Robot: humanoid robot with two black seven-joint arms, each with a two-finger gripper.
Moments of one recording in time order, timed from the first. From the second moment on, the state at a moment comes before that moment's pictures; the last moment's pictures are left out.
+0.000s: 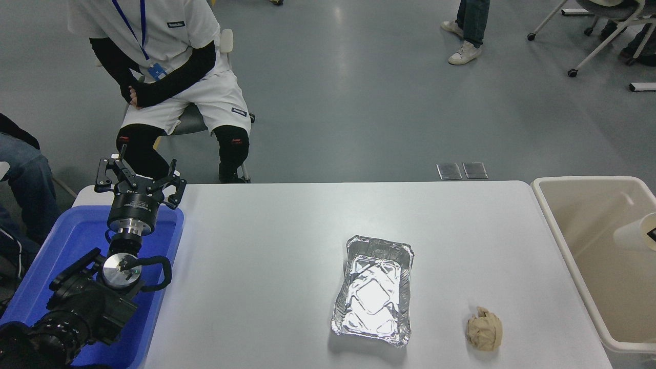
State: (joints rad) left arm -0.66 0.17 -0.93 -0.29 -0.24 -0.67 -0.40; right arm 0.68 -0.56 -0.43 0.14 -0.22 0.00 0.10
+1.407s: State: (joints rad) left arm -0.66 0.17 -0.93 -0.29 -0.24 -0.67 -0.40; right arm 0.67 -0.53 -0.43 0.11 -0.20 -0.13 0.10
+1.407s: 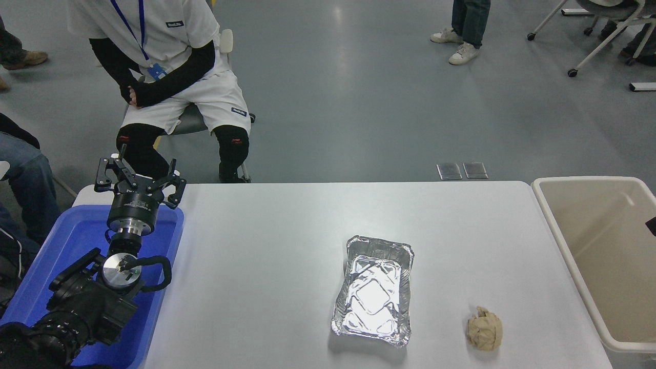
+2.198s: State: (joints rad) left arm -0.66 0.17 -0.93 -0.29 -0.24 -0.67 -0.40; right arm 0.83 -0.70 -0.44 0.47 -0.31 -0.11 0.10
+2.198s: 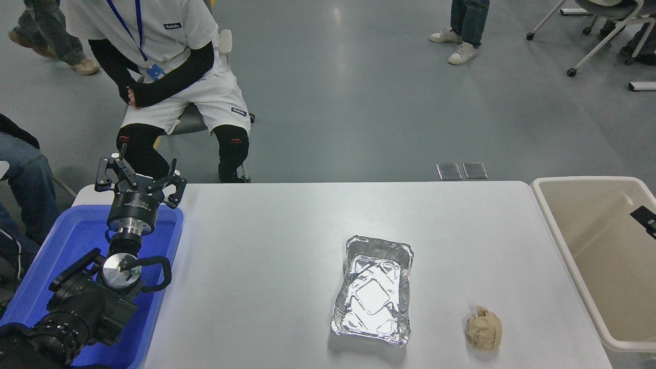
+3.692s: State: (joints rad) left arm -0.66 0.17 -0.93 -0.29 -0.24 -0.67 -0.40; right arm 1.86 -0.57 -1.26 1.02 -0.43 0.74 0.10
